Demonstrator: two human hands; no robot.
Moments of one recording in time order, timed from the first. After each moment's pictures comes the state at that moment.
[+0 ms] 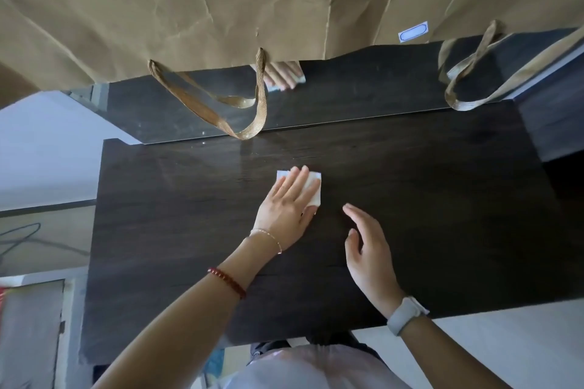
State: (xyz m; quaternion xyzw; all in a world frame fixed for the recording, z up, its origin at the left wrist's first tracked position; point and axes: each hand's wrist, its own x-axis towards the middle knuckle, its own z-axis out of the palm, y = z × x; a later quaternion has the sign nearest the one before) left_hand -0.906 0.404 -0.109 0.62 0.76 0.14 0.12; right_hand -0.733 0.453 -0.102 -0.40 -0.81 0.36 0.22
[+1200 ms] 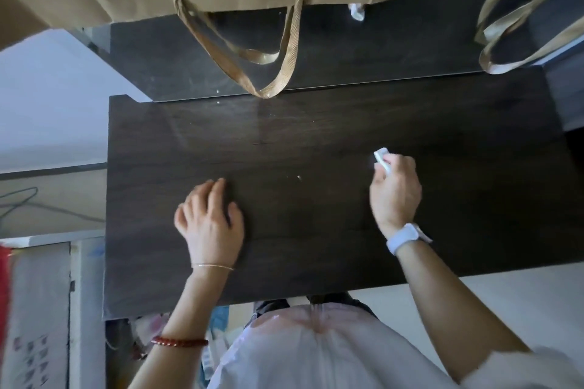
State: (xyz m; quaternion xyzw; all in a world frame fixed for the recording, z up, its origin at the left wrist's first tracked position) left_hand -0.930 0.271 -0.098 0.29 0.94 0.17 0.05; right_hand -0.772 0.473 -0.091 -0.61 -0.76 0.19 0.15
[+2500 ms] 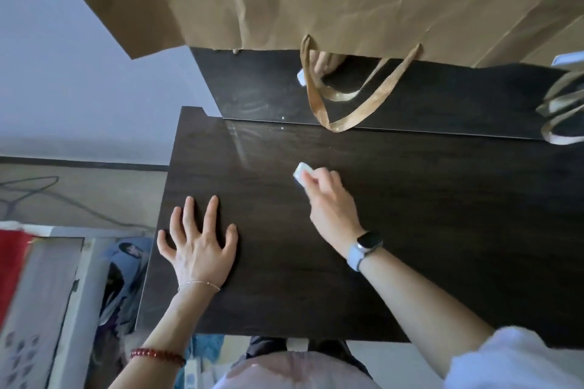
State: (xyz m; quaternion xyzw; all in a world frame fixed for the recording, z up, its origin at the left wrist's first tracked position) left_hand -0.989 0.209 -0.103 0.15 0.97 0.08 0.15; right_hand -0.903 0.404 -0.098 -0.22 -0.96 0.16 0.02
